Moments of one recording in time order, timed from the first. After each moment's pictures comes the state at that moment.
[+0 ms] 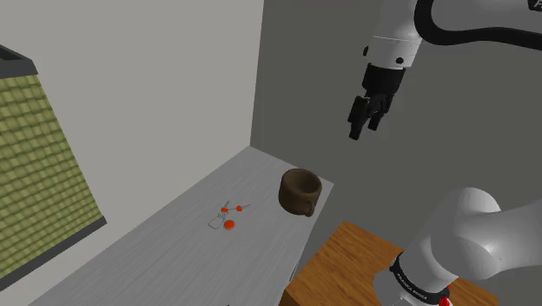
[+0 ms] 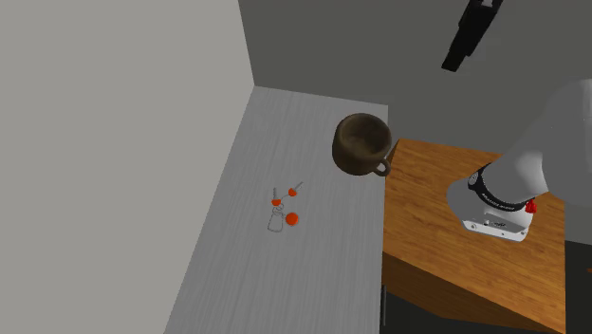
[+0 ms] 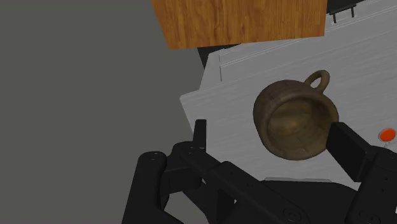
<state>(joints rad) -0.01 -0.80 0.07 -2.32 0.03 1.46 0.13</state>
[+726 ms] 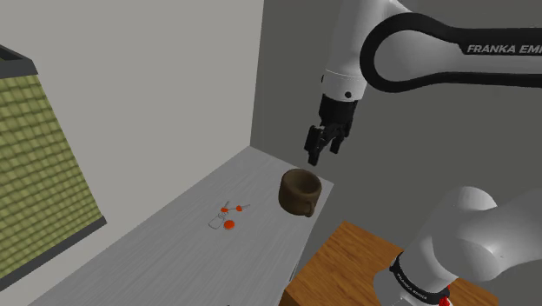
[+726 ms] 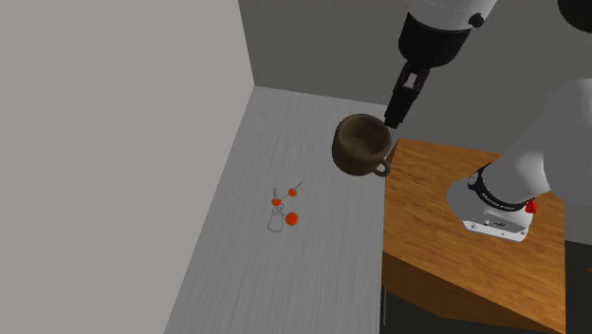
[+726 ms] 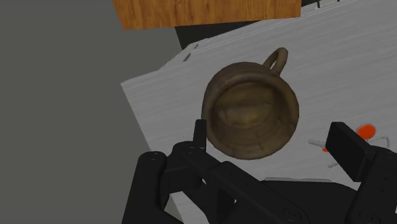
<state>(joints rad) 0.04 -0.66 0.22 -2.40 0.13 1.70 0.25</state>
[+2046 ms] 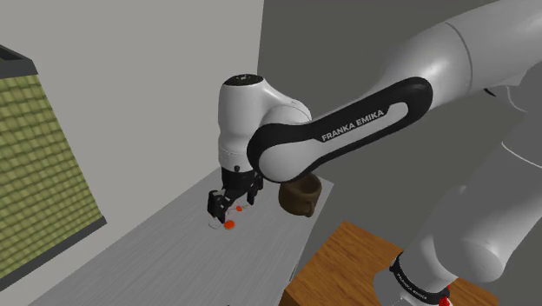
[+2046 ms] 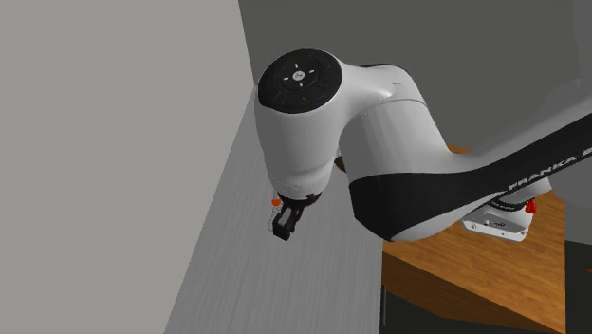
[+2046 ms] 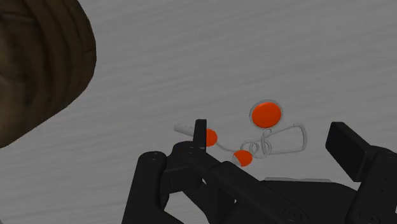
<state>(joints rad) 0.08 -0.02 0.54 -2.21 0.01 2.19 0.62</state>
